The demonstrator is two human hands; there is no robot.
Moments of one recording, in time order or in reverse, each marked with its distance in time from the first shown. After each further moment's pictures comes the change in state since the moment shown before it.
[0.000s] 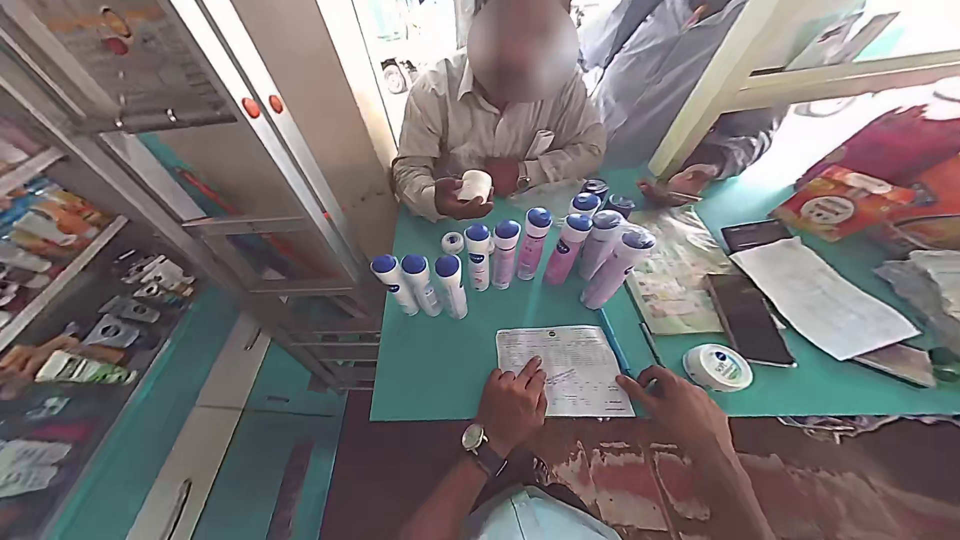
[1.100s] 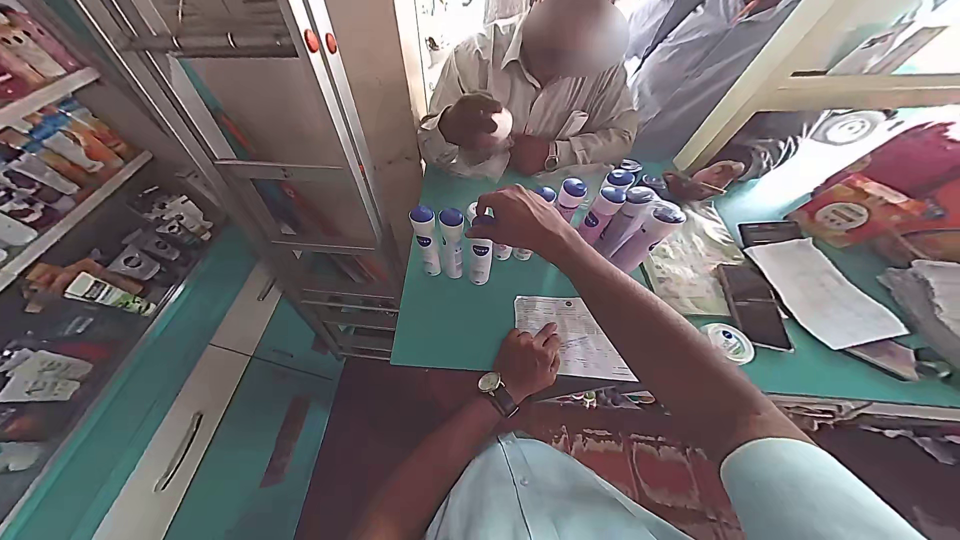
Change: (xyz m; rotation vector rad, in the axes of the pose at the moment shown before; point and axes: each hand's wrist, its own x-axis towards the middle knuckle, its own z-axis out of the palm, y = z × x) left_hand 0.004 -0.002 -0.009 -0.115 -0.154 0.002; right_hand 0.068 -0.339 -0.040 -0.256 -0.022 -1.024
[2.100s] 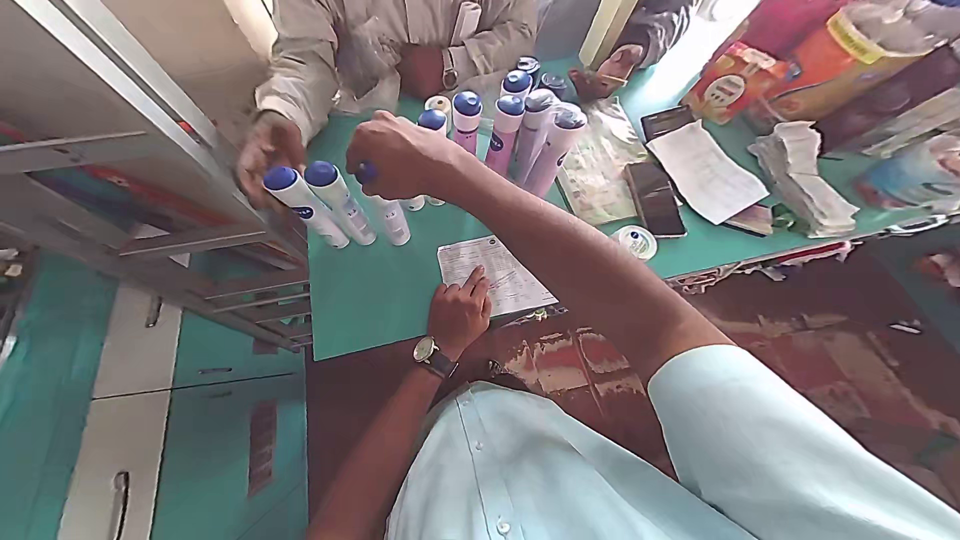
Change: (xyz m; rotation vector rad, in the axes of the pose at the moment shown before) left_hand -0.001 0.002 0.015 0.064 0.140 0.019; right_hand -0.008 -0.003 -0.017 0.009 -0.110 -0.147
